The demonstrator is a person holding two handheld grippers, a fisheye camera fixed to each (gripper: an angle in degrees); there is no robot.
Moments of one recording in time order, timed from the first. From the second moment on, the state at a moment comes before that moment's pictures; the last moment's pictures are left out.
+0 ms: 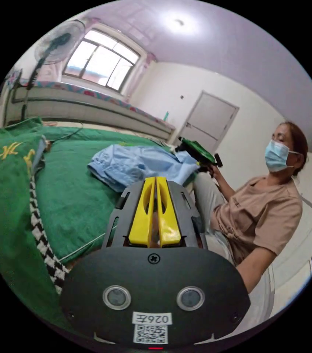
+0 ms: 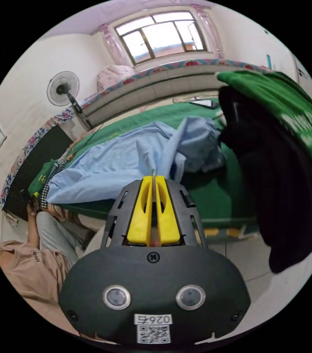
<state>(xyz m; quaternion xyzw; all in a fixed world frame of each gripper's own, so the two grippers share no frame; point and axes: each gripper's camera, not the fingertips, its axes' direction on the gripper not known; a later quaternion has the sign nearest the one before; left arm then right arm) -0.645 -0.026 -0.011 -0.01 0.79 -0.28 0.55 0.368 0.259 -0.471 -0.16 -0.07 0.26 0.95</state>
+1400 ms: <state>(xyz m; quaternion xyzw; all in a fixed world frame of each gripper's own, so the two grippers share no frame) -0.432 -0.263 0.261 -0.38 0.61 -0.17 0.67 0.093 0.078 -0.270 -0.33 -0.15 -0.03 0.93</state>
